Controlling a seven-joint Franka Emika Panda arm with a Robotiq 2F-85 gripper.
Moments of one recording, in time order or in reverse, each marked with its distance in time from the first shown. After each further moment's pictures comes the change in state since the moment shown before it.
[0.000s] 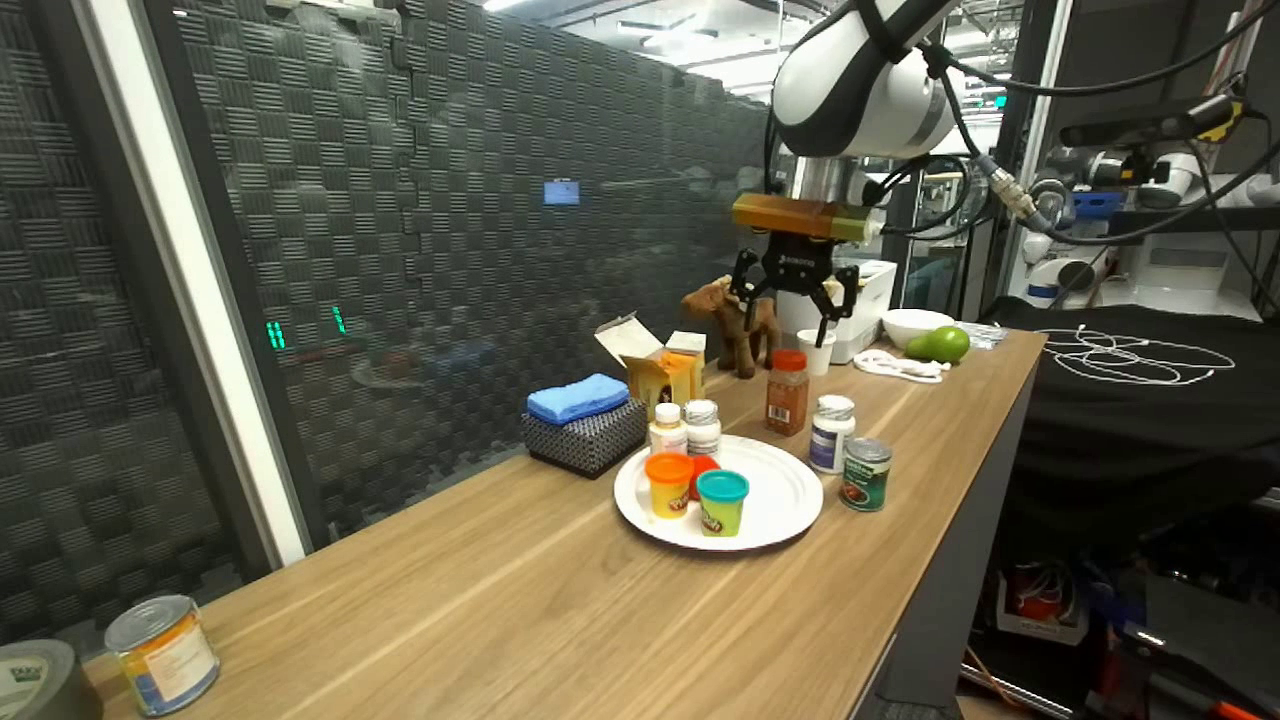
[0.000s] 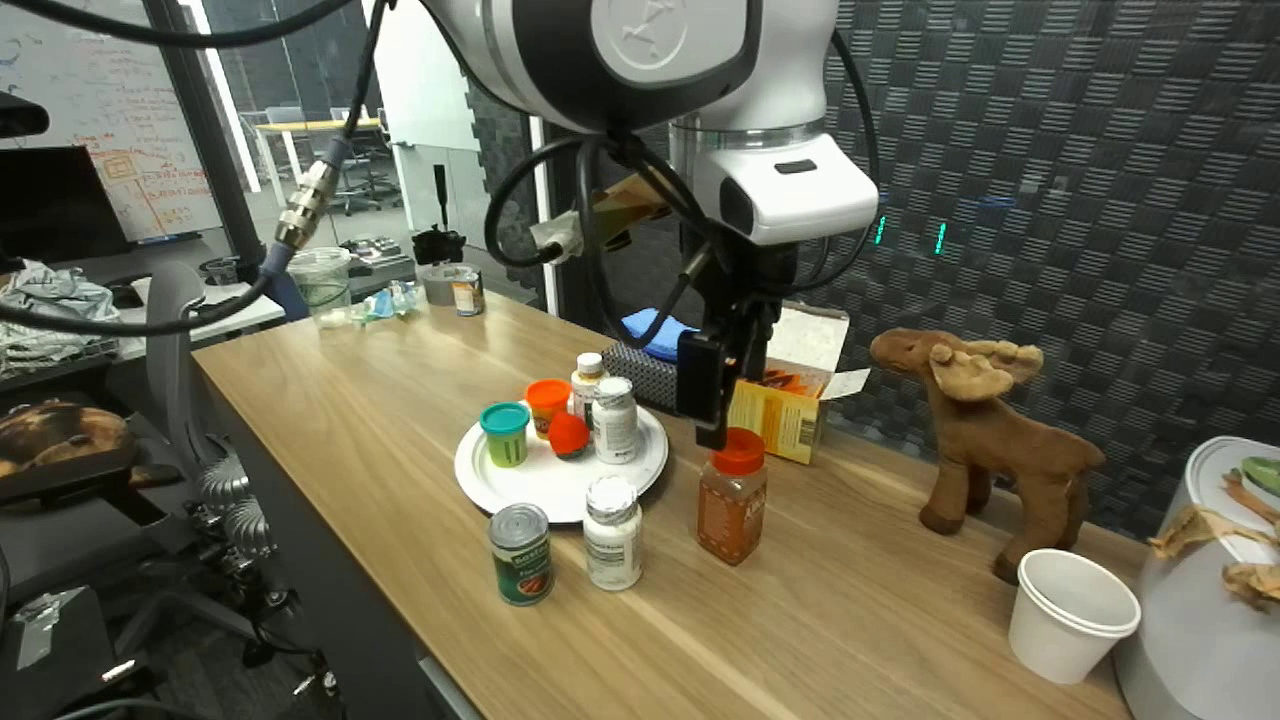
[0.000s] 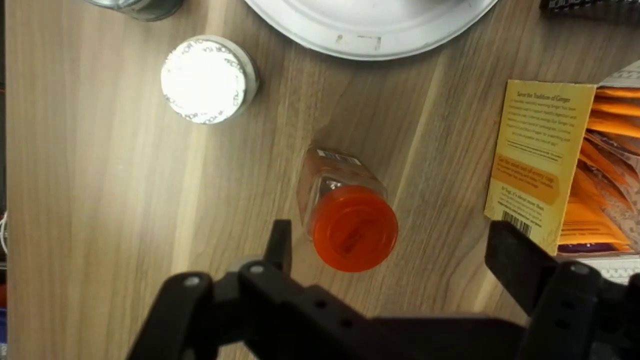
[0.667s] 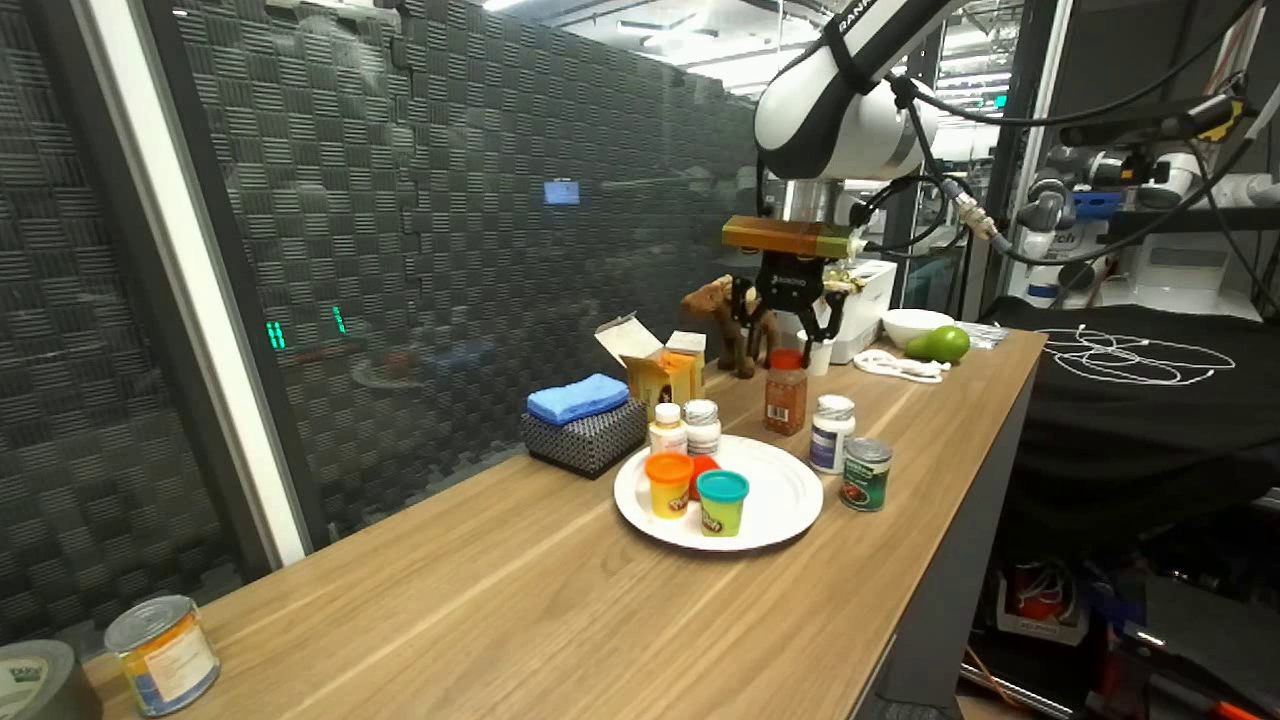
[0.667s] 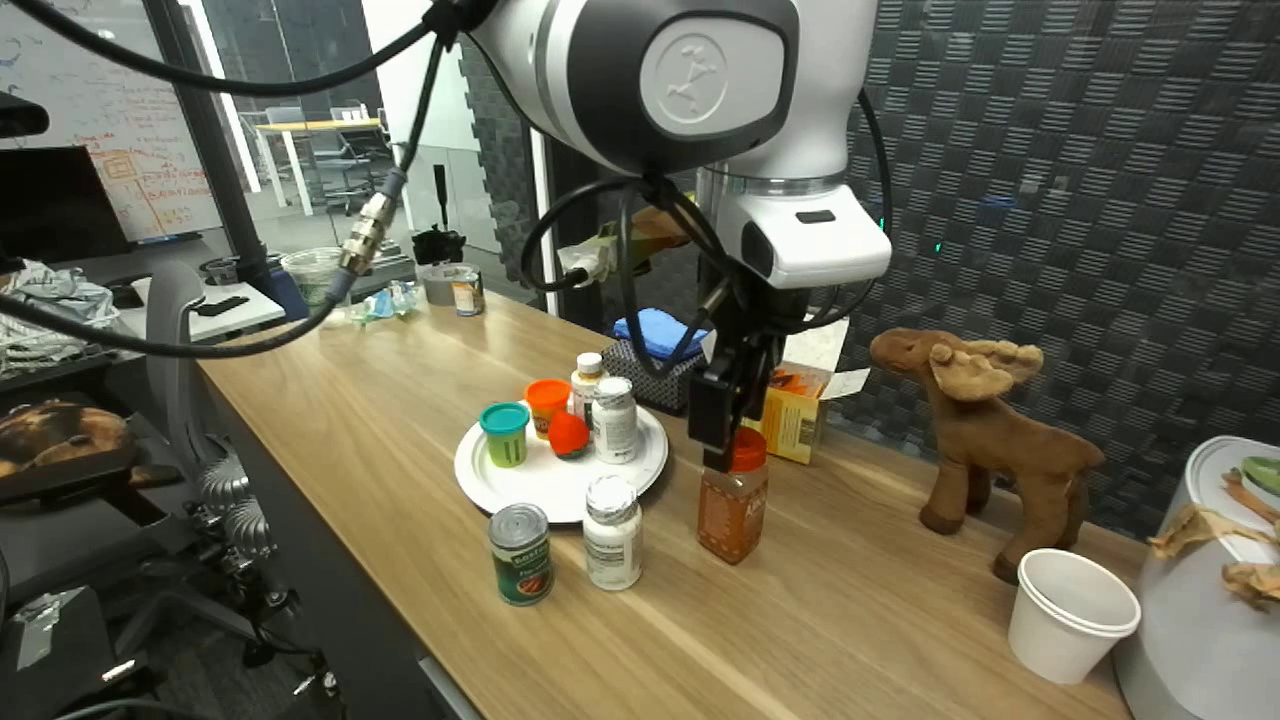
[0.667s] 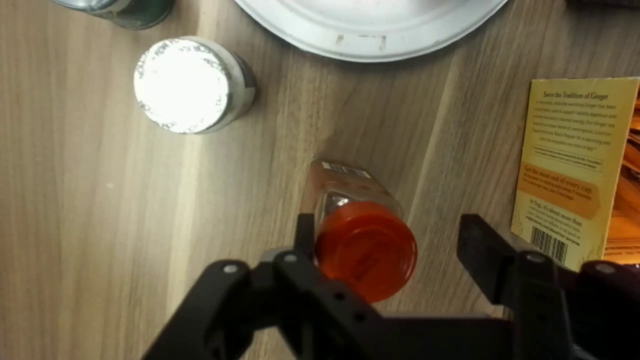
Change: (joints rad) arm -0.011 0.087 0.000 0.073 0.042 -0.053 -0.001
